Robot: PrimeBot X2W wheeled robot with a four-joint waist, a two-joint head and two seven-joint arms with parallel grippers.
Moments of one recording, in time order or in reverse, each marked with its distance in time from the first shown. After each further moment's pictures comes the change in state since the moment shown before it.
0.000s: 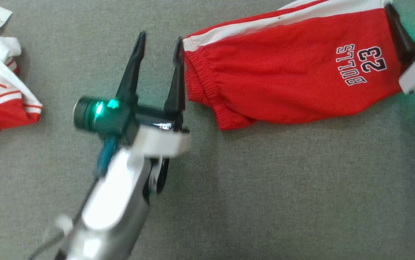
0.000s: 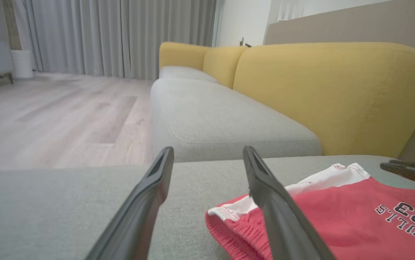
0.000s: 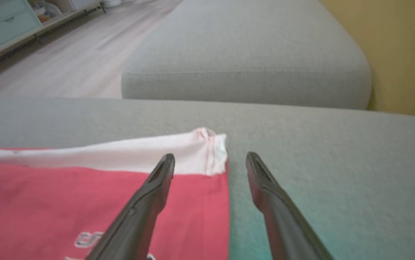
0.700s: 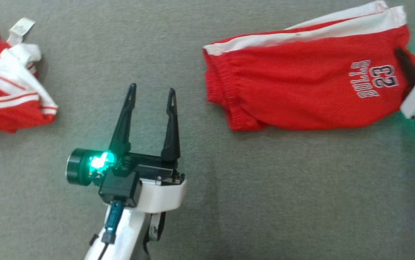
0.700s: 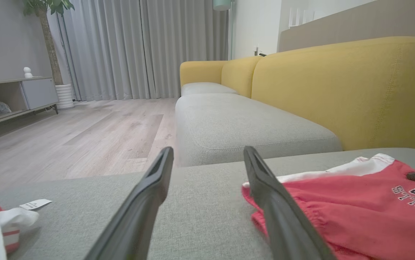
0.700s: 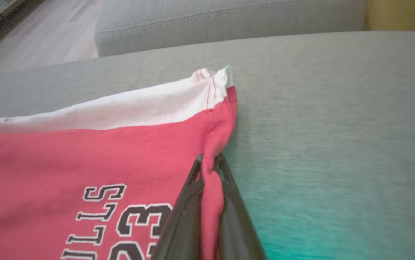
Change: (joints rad) left arm 0.312 -0.015 0.072 -0.246 0.252 0.094 -0.001; right arm 0.056 -0.016 0.081 0.140 0.167 0.000 0.104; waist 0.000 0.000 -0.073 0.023
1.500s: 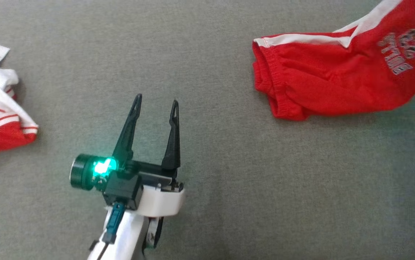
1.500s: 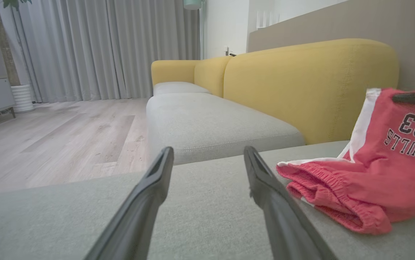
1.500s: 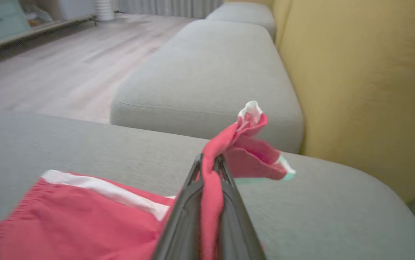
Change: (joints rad) left arm 0.021 -0.002 0.025 0.056 0.016 -0.070 0.000; right arm 0.002 -0.109 -0.092 -0.268 -0.176 0.000 -0.027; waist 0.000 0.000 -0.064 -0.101
